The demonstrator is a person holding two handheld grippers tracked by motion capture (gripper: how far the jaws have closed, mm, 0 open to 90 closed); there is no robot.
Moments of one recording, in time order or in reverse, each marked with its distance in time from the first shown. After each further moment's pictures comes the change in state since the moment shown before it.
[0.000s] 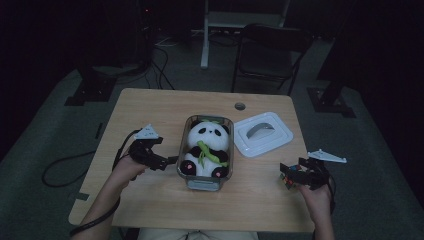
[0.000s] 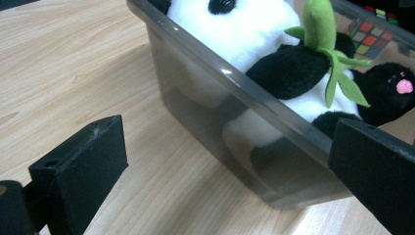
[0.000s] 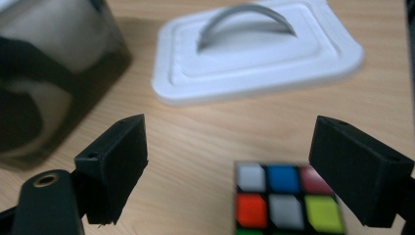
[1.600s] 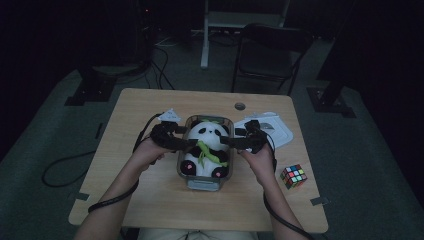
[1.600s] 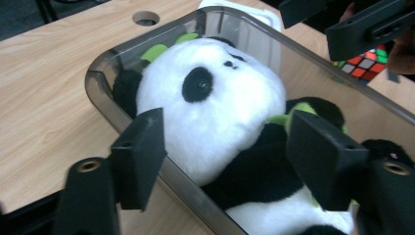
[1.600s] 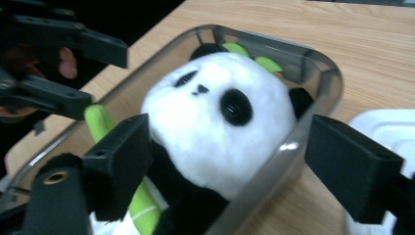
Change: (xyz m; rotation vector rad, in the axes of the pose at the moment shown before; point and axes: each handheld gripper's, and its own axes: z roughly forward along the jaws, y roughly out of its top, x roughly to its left) left arm -0.008 0.062 0.037 0.011 -0.054 0.019; right arm 0.126 0.110 0.101 0.050 0.372 -0.084
